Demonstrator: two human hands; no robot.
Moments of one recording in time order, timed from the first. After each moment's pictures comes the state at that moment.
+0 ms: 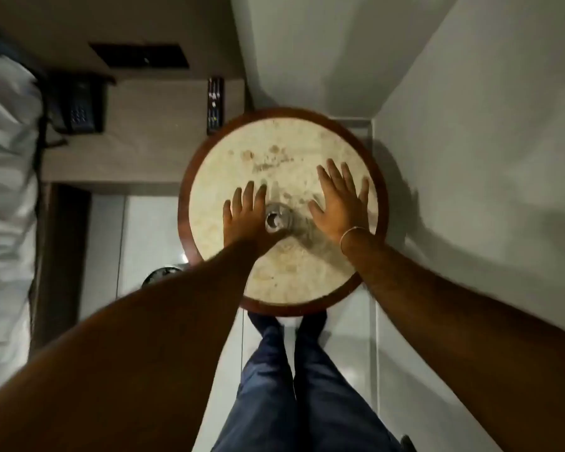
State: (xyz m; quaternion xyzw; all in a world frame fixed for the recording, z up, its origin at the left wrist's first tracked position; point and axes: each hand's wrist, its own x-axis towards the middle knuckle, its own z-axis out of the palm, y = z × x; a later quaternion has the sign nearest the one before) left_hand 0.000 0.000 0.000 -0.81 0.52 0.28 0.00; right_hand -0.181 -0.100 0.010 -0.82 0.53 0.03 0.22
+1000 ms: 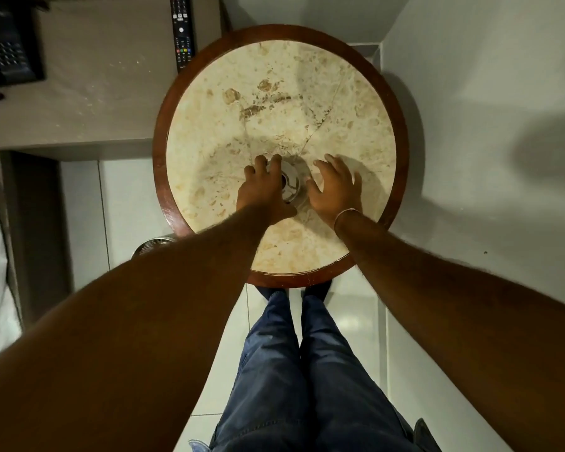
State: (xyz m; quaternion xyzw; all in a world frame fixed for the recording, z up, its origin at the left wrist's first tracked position) left_hand -0.017 -0.012 -0.098 -0.76 0.56 0.33 0.05; right_hand -0.178 -0.057 -0.107 -0.71 0.61 0.03 0.36
